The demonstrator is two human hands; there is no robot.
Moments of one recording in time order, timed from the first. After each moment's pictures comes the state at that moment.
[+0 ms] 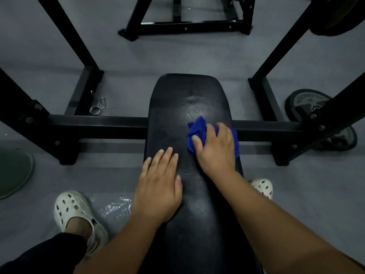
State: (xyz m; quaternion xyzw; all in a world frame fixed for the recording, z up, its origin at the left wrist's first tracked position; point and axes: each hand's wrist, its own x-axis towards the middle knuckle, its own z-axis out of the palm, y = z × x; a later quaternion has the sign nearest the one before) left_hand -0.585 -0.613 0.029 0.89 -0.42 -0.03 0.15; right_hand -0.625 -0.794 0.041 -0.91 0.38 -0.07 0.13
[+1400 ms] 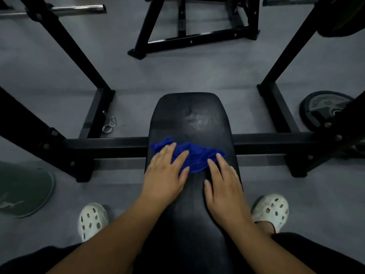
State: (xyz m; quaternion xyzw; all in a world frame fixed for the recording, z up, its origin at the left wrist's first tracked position) left_hand -0.535 -0.674 0.049 0.89 -0.45 -0.04 0.11; right_hand -0.685 -0.787 0.034 -0.93 0.29 -0.11 0.19
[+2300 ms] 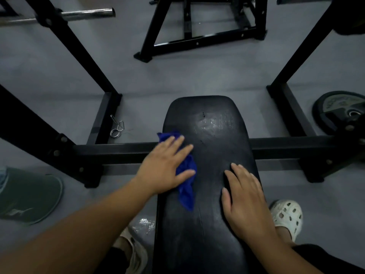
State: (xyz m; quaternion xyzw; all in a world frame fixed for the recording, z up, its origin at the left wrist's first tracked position) left_hand -0.442 -0.666 0.044 0.82 -0.57 -0.04 0.01; right_hand -0.677 -0.787 0.031 -0.94 0.30 -0.10 0.14
